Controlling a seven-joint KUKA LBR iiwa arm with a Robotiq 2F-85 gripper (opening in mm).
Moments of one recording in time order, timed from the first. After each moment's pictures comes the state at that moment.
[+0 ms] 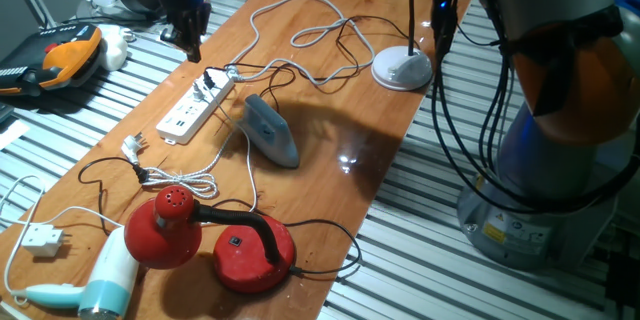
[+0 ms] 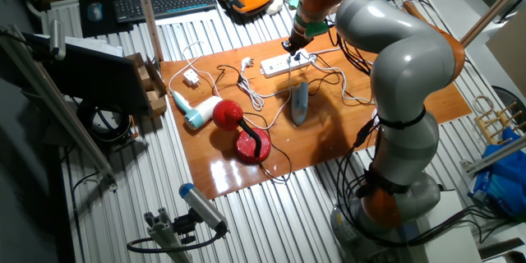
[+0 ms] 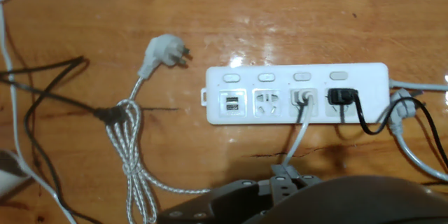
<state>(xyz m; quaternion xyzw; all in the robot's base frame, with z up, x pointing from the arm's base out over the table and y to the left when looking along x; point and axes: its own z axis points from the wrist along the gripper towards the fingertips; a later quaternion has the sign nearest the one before) 0.636 0.052 0.211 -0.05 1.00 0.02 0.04</state>
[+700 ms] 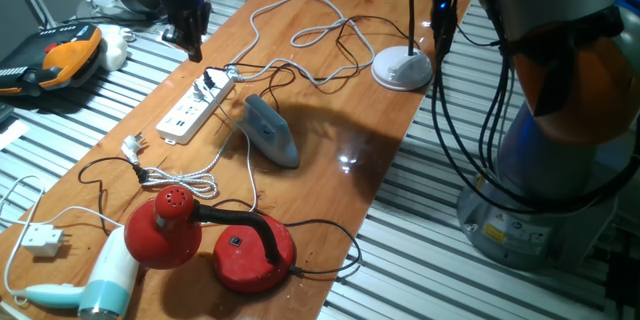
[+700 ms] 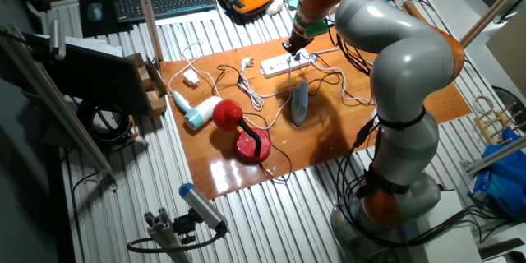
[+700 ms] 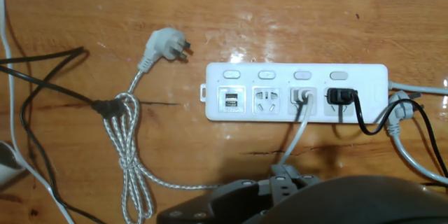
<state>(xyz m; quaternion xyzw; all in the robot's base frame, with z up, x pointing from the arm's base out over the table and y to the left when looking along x) 0.633 0.056 0.212 -0.05 1.00 0.00 0.03</state>
